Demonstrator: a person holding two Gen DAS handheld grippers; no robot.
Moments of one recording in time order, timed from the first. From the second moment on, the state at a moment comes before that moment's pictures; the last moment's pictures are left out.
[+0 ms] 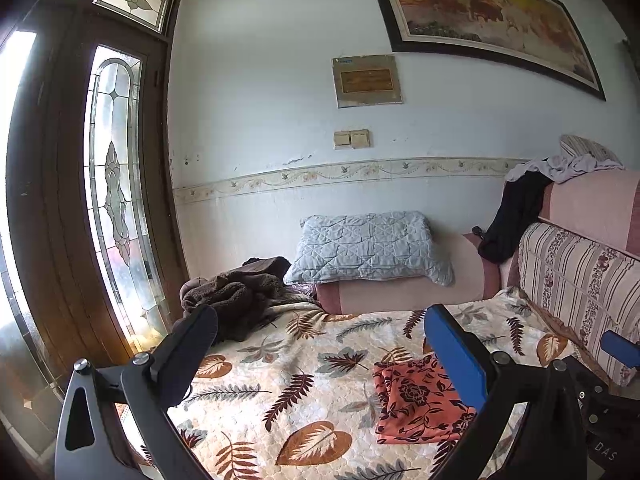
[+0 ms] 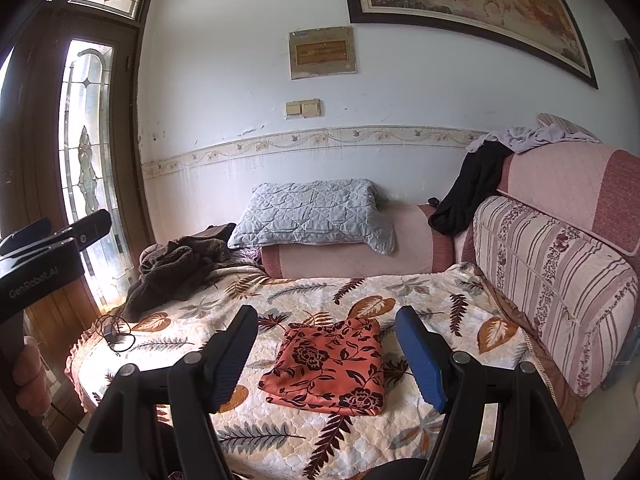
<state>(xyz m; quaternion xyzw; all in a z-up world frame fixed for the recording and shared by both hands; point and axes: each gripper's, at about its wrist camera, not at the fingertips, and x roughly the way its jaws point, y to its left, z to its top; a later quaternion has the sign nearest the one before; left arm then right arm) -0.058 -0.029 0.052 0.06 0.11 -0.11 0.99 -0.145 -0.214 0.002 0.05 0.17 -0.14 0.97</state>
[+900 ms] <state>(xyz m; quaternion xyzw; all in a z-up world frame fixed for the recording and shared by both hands) -0.011 -0.035 0.032 0.06 0.14 -0.10 0.98 -0.094 -0.210 -0.008 0.03 0.19 -0.13 0.97</state>
